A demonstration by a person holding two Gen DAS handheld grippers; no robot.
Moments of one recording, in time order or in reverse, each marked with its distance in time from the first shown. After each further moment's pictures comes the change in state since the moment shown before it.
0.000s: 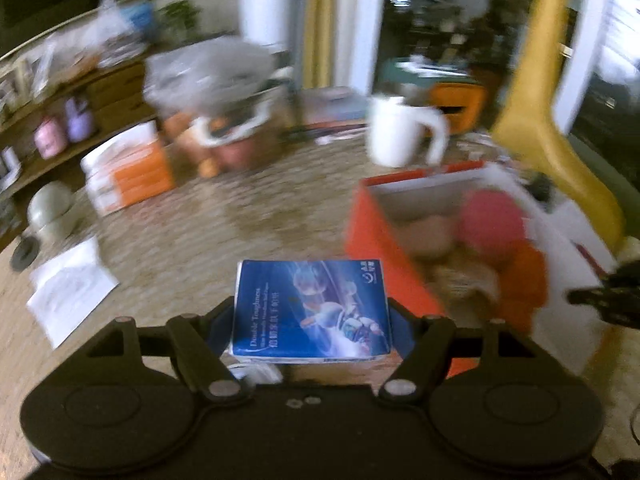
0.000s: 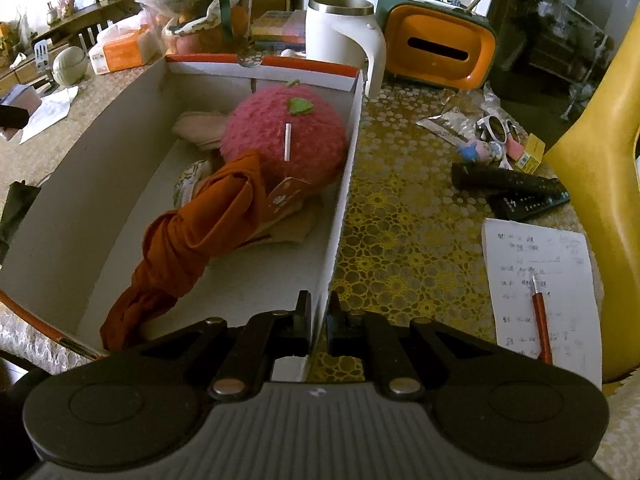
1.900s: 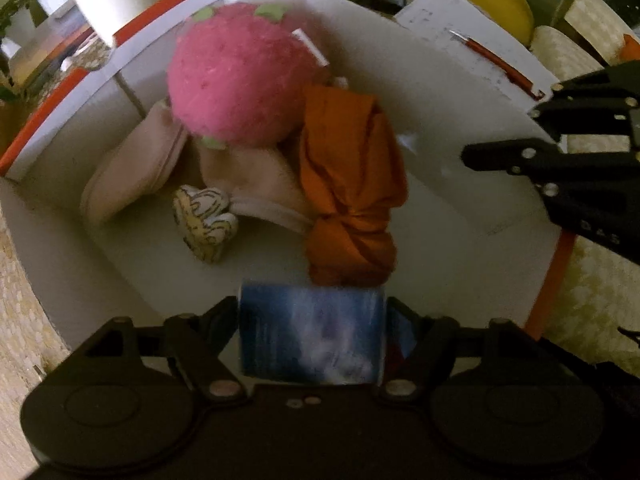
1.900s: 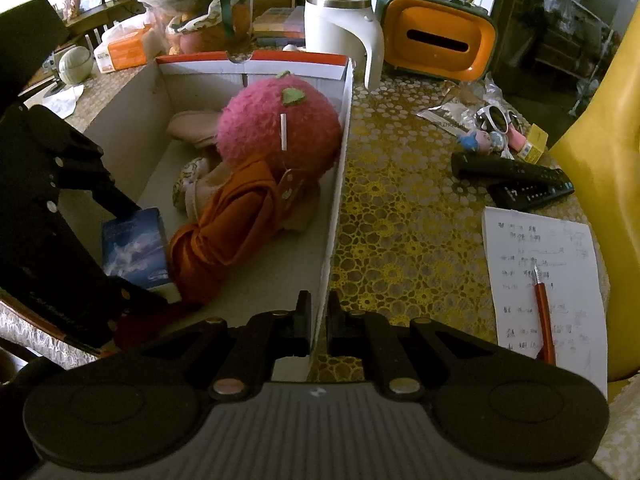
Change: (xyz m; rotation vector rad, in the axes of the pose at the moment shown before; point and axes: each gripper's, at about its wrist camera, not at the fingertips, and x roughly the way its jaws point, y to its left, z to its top) left arm 0.123 -0.165 -0.004 0.420 0.478 -0.212; right arm -0.001 -0.008 -0.010 0.001 0.004 0.027
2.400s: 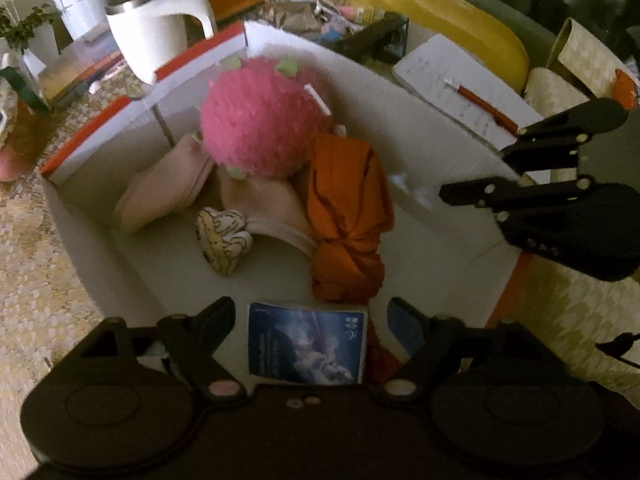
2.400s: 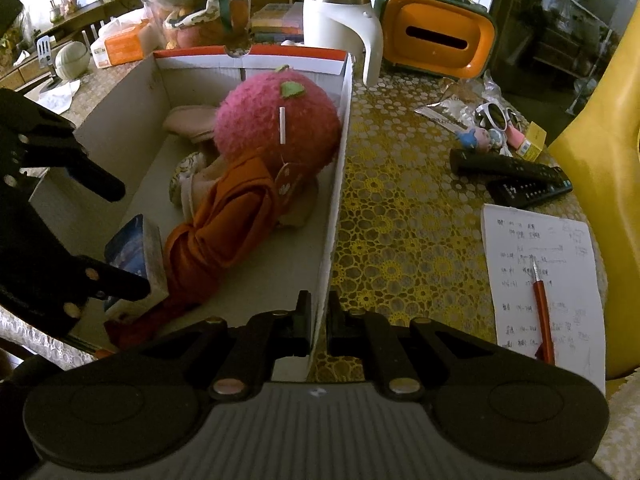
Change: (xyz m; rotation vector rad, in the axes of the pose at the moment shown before) left arm -0.035 -0.004 -0.016 -0.043 -0.145 0.002; right arm 0.003 0.003 -0.002 -0.004 0.011 -0.018
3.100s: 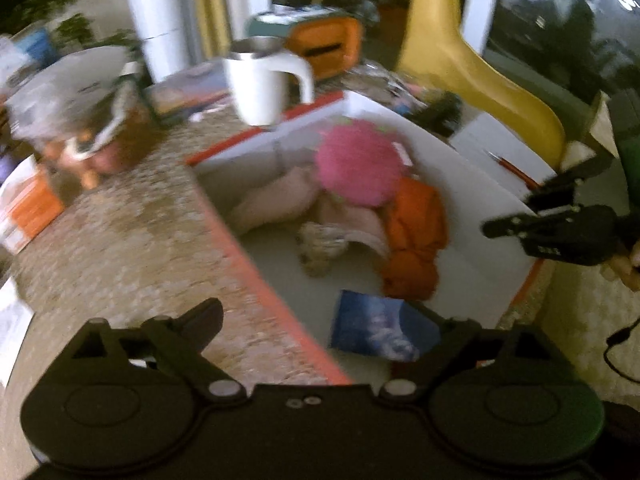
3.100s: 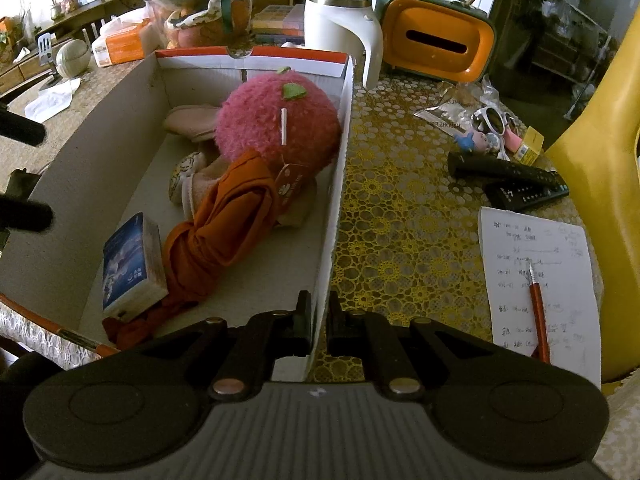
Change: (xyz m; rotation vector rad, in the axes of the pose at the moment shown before) left arm -0.068 0.037 -0.051 -0.156 -0.224 0.136; right arm -0.001 0.001 -0.002 -0.010 -0.009 -0.007
